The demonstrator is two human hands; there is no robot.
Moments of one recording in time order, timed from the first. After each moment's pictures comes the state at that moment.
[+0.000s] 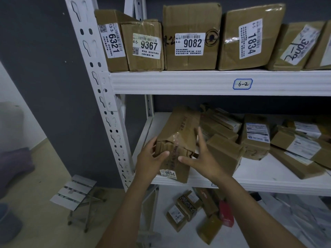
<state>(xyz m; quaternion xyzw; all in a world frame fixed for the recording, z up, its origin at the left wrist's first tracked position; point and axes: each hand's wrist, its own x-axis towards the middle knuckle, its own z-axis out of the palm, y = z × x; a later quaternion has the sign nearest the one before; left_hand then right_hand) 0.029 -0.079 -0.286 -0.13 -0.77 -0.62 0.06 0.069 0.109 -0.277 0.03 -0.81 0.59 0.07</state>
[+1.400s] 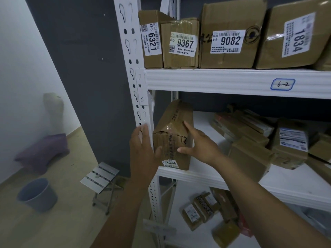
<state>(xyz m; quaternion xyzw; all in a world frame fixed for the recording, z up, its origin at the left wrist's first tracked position) 0.050 -0.144 -0.271 -0.06 -0.89 -0.30 0.33 0.022 0.053 -0.248 0.11 -0.95 0.30 0.04</state>
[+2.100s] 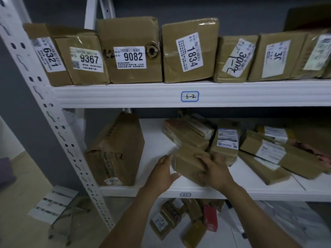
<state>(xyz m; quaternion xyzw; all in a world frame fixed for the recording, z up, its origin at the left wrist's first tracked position) 0.027 0.058 -0.310 -0.23 -0.92 -0.33 -0.05 0.084 0.261 -0.302 -0.06 -0.97 0.23 0.05</state>
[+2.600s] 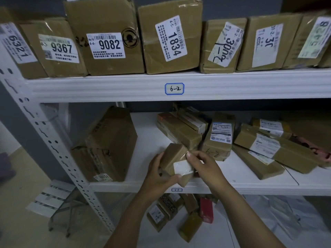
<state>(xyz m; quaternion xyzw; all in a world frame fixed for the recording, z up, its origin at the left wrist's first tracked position) 0.065 0.065 -0.319 -0.14 -0.79 -0.59 -0.12 0.100 0.245 -0.292 -0.10 -0.76 0.64 0.08</state>
